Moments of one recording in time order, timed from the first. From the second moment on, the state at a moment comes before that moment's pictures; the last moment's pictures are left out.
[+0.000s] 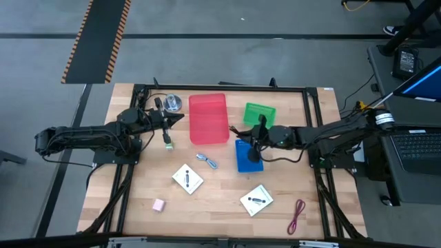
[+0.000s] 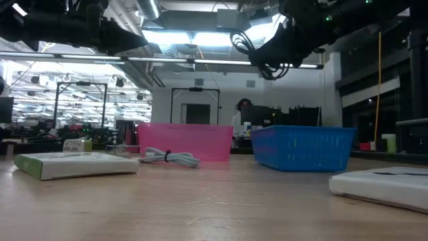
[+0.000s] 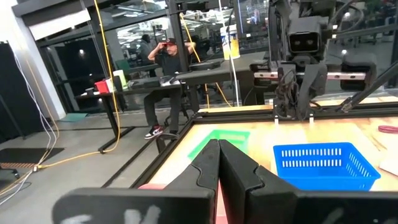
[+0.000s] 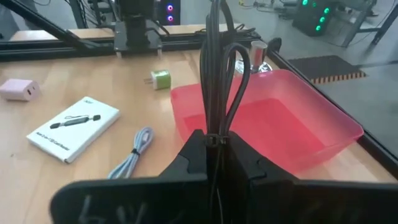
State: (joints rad) left arm 0.28 0.59 0.24 0.39 -0.06 0.17; right arm 0.09 1.29 0.66 0.27 0.37 0.08
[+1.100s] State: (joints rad) left arm 0.28 0.59 0.24 0.33 -0.06 0.14; right arm -0.16 1.73 1.31 -0.21 0.07 -0.22
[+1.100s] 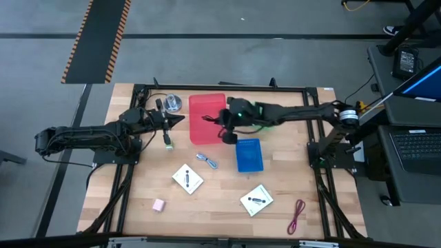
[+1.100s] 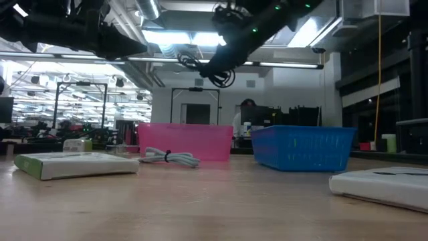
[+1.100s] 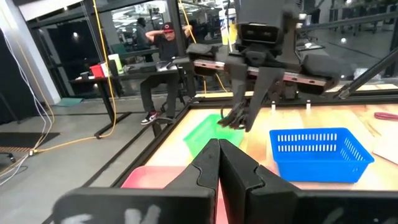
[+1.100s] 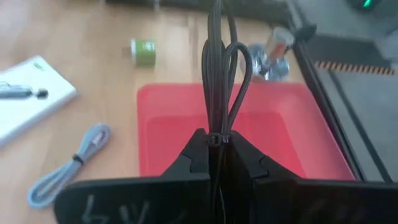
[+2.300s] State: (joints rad) left arm 0.28 0.59 0.24 0.30 -0.06 0.12; right arm -0.19 2.03 1.45 -0.24 0.03 -0.30
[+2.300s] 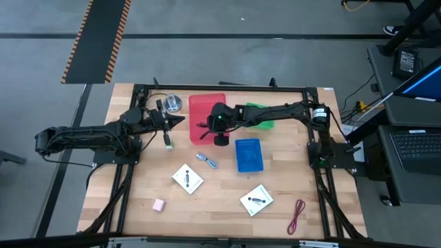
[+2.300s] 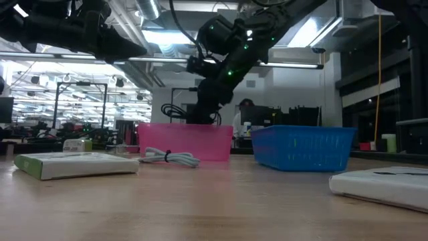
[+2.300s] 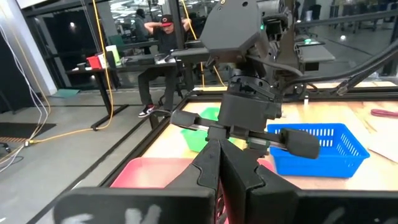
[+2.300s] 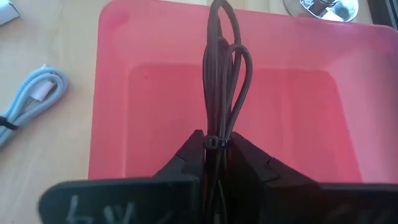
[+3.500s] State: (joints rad) left arm 0.28 0.59 0.24 0.11 -0.05 0.00; right arm -0.08 1.95 1.71 -0.62 0.02 -0.28
